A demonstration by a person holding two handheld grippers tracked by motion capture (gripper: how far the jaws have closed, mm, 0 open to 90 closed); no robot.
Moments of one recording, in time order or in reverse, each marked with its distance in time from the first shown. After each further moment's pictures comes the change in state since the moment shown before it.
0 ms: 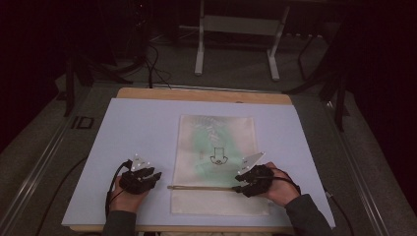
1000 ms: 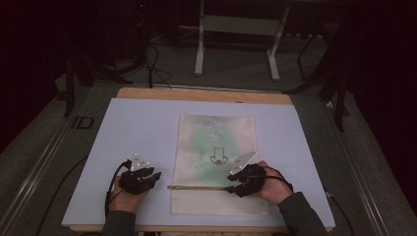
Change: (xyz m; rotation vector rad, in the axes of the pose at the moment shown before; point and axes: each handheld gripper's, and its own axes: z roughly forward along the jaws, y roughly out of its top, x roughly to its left) left arm 0.001 0.000 -0.001 0.003 0.000 -0.003; right arm 0.006 0.018 0.007 -0.017 0.032 -0.031
